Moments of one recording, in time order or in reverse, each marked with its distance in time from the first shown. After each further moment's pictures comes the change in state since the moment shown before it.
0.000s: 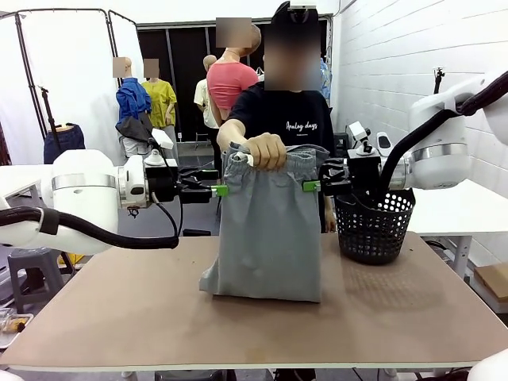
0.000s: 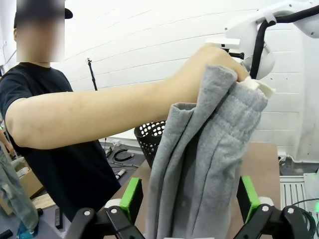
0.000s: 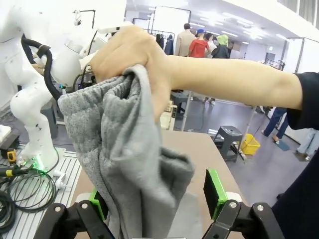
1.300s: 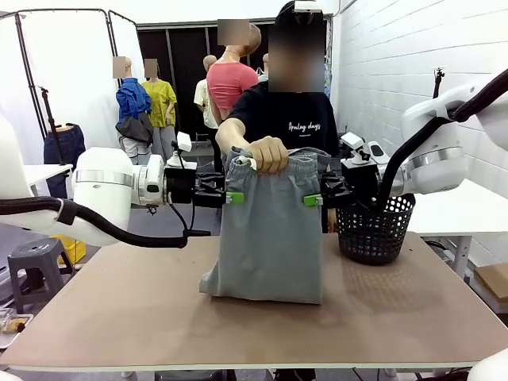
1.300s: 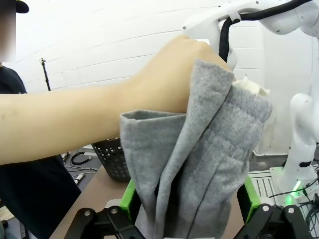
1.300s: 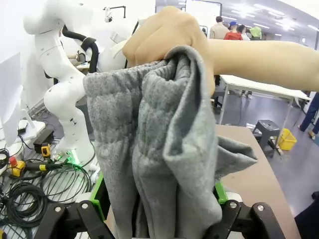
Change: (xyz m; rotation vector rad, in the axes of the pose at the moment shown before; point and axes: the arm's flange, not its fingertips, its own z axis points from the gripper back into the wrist) left arm -0.005 0.005 -0.044 -0.244 0.021 0.038; right arm -0.016 0.016 -0.016 0.179 0.034 -0.085
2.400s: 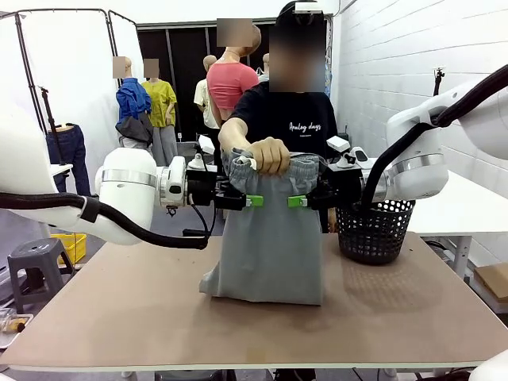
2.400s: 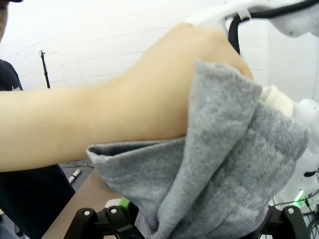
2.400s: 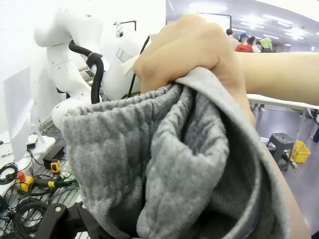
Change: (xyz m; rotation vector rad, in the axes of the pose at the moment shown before) left arm -0.002 0.003 -0.040 0.023 -0.009 0.040; right arm -0.003 0.000 -0.035 0.061 -0.084 -0.033
